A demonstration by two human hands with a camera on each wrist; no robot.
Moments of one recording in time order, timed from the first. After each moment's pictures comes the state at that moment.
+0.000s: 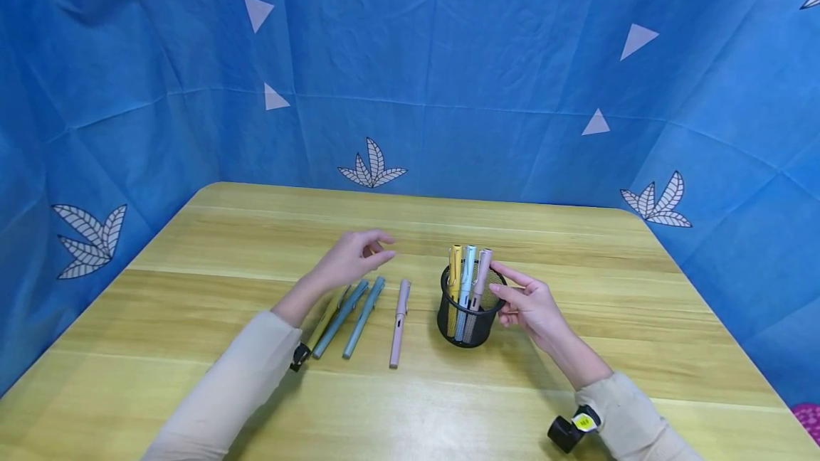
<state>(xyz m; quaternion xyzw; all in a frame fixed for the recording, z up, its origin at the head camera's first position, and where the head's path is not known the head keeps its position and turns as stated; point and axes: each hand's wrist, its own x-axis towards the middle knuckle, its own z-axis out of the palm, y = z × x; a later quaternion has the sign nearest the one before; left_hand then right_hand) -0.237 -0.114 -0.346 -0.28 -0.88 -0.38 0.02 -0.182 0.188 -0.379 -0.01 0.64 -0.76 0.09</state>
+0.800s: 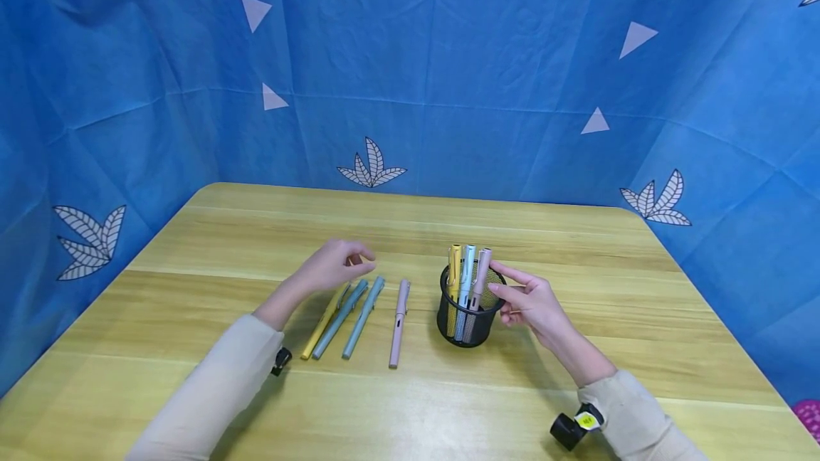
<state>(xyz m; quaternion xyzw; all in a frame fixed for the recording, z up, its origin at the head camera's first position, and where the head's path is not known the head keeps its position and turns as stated) -0.235 -0.138 -0.351 -0.26 -0.92 -0.31 -0.03 -0.182 0.188 -0.371 0.00 0.70 -0.71 0.10</state>
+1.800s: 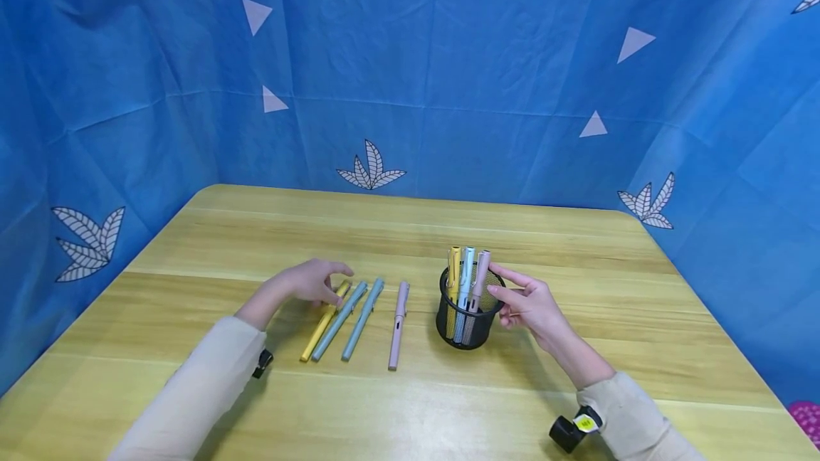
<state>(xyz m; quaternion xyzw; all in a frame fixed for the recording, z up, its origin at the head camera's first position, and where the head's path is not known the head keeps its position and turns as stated) -0.235 -0.168 -0.357 -0.21 -0.92 -0.24 -0.21 -0.181 0.188 -0.372 0.00 0.70 -0.71 0.10</state>
